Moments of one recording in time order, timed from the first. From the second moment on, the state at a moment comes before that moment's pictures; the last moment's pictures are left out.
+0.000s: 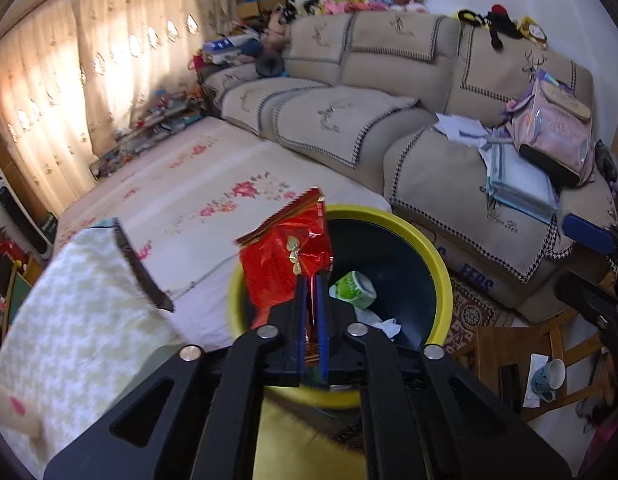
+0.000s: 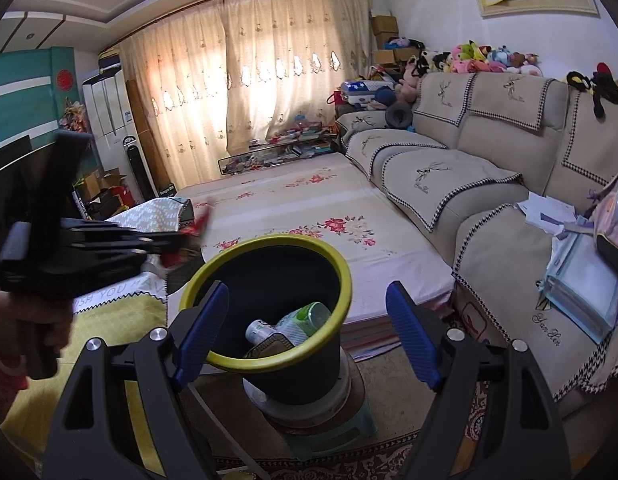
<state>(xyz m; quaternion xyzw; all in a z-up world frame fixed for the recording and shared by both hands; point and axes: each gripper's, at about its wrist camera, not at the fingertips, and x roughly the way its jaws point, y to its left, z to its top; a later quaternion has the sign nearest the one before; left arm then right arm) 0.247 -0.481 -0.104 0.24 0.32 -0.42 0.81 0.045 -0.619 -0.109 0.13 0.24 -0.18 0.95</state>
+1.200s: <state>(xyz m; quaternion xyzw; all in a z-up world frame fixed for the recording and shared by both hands) 0.159 -0.017 -0.055 0.03 0.26 -0.06 0.96 0.232 -0.337 -0.061 0.02 0.28 0.18 0.94</state>
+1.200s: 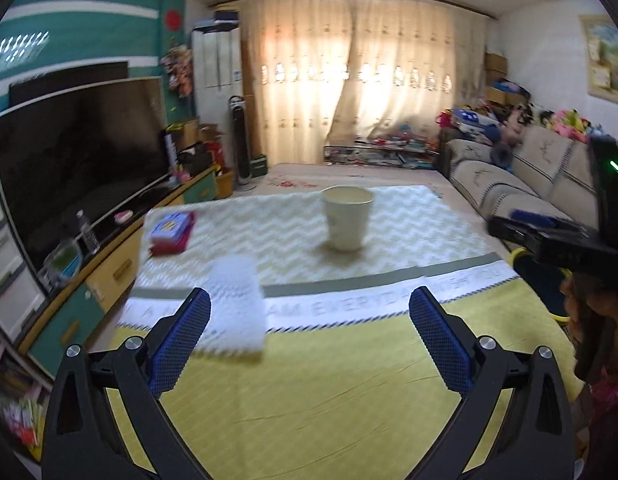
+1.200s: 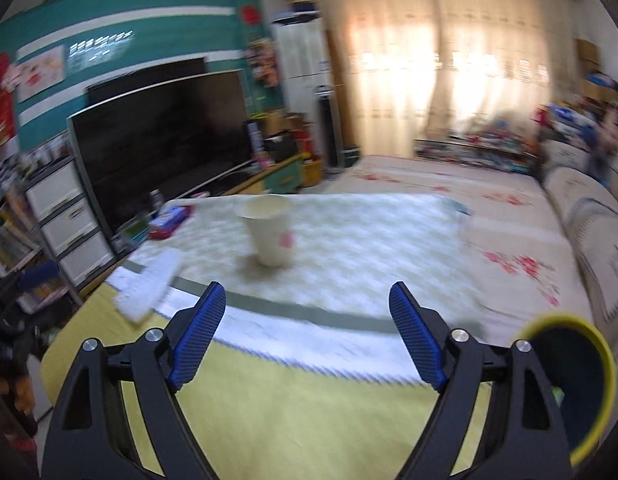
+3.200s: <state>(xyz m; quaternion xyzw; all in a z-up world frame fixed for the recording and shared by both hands) 0.244 -0.005 -0.119 0.03 0.35 -0.01 0.94 0.212 -0.564 -0.142 0.06 0.37 -0.17 0.91</state>
